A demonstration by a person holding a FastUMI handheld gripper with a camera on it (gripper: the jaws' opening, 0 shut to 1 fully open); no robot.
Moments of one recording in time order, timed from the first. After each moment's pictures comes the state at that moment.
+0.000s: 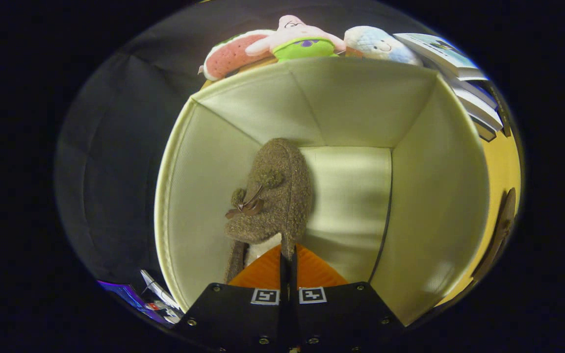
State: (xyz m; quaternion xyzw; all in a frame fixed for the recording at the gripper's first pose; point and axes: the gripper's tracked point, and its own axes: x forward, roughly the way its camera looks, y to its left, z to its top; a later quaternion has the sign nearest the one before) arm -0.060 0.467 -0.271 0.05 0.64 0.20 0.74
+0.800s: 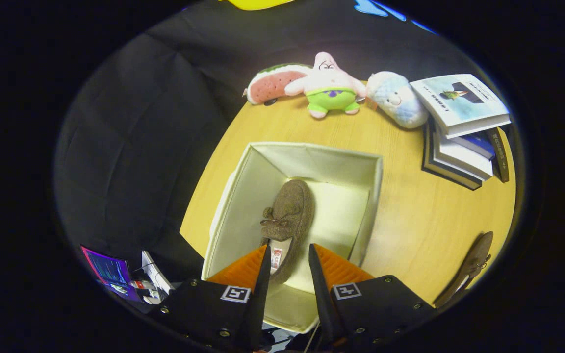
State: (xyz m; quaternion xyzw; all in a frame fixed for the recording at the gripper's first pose) arm -0.038 0.408 -0.150 0.06 0.56 0.30 0.77
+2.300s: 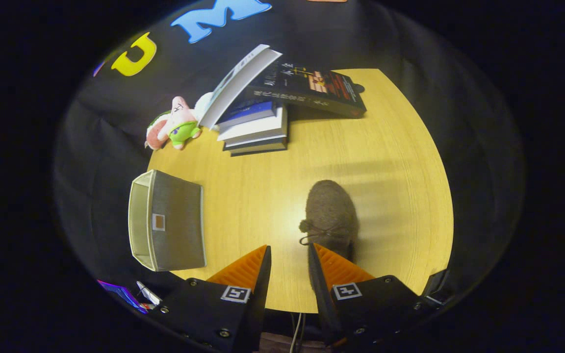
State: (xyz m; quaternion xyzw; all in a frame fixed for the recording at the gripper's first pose) arm -0.051 0.048 -0.202 0.14 0.58 0.09 0.80
